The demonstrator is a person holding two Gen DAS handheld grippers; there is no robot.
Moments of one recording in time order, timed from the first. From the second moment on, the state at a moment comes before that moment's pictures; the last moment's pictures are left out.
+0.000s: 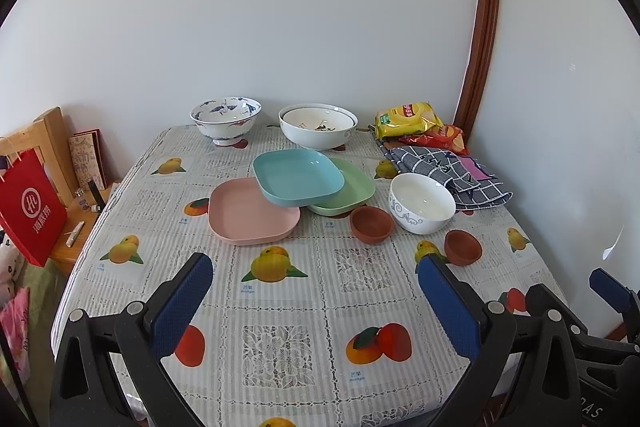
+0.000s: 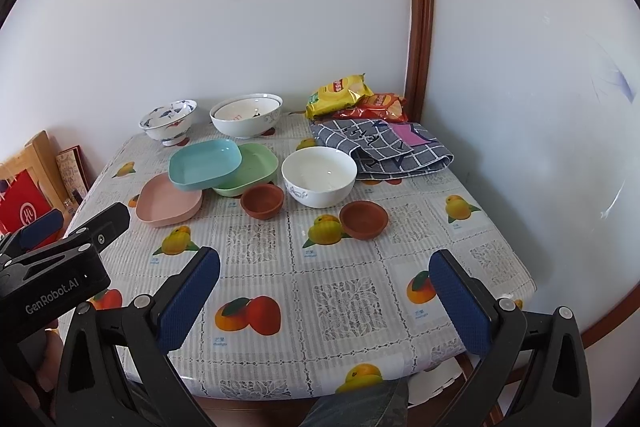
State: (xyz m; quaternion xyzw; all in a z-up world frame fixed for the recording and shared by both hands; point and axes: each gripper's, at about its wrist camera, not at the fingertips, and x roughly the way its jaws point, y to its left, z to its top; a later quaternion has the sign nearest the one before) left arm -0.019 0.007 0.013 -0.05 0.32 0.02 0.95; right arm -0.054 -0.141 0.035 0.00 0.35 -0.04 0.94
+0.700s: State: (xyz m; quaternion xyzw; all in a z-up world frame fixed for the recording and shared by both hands) left arm -0.020 0.006 0.011 -0.05 0.32 0.02 0.95; right arm -0.058 -0.145 0.036 0.01 0.35 -0.04 0.94
